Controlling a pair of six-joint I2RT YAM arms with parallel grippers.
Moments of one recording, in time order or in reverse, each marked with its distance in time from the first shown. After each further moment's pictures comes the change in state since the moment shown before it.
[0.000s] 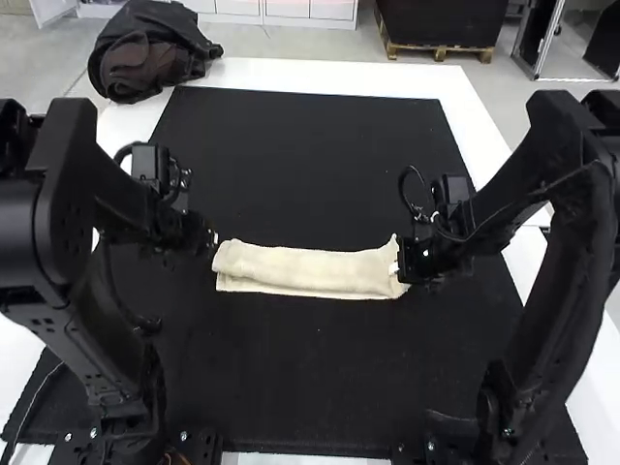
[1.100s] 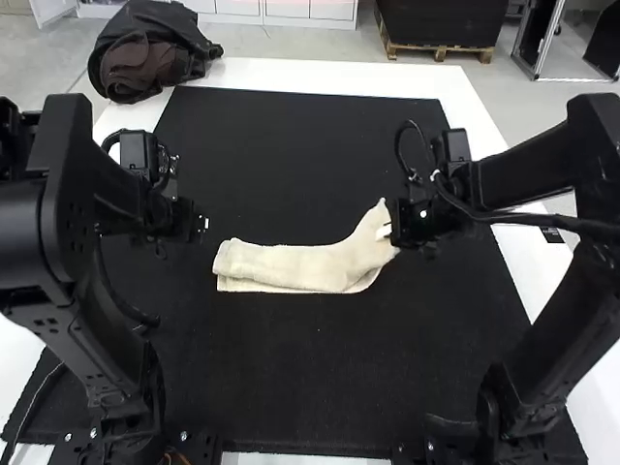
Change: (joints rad) left arm 0.053 -0.002 0.035 0.006 -0.001 -0.004; right arm 0.080 -0.181 0.140 -0.257 -0.121 0.062
